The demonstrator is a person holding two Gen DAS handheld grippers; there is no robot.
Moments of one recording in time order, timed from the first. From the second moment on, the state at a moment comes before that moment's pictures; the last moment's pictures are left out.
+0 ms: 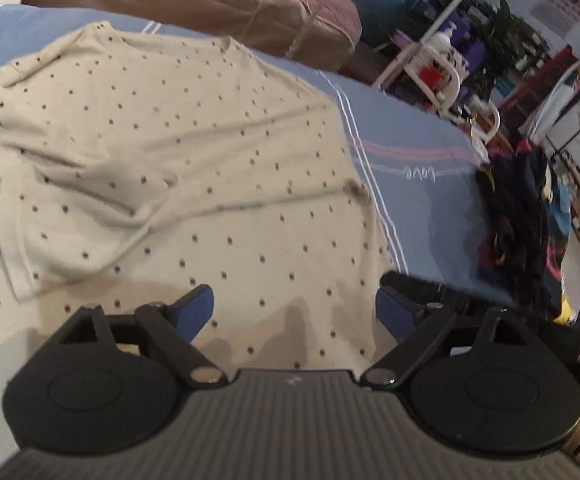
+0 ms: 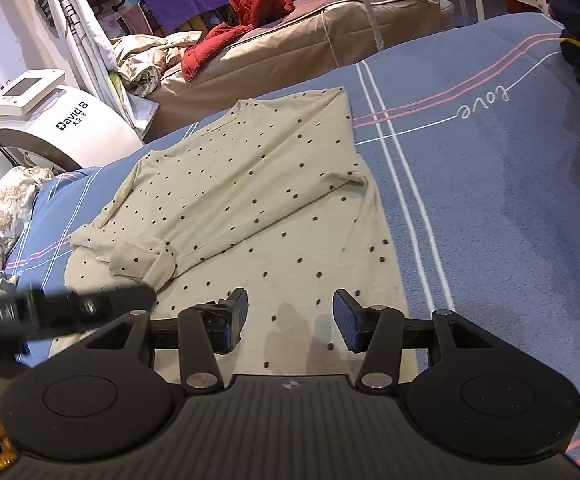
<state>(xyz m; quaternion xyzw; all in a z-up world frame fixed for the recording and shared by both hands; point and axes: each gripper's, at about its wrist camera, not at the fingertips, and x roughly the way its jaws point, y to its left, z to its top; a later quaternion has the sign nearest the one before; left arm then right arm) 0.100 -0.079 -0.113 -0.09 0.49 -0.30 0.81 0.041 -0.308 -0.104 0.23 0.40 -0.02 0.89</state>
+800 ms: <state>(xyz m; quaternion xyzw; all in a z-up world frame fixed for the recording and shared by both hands) 0.075 0.081 -0.128 -0.07 0.44 -0.08 0.89 0.129 -0.147 -0.165 0.40 0.43 0.10 0.80</state>
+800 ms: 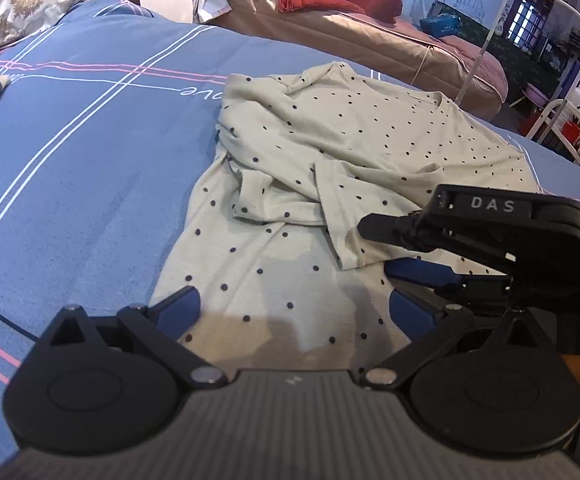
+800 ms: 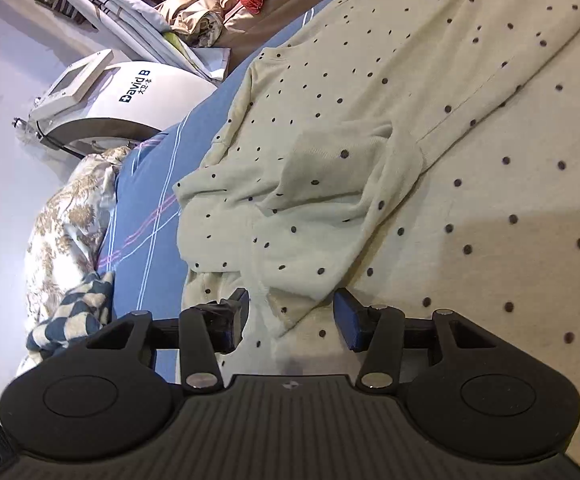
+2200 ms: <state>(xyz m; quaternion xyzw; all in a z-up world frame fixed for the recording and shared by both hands) 0.078 0.053 -0.148 0.05 0.47 -0.07 0.88 0.123 -0.181 -0.175 0.46 0.43 0.12 0.76</state>
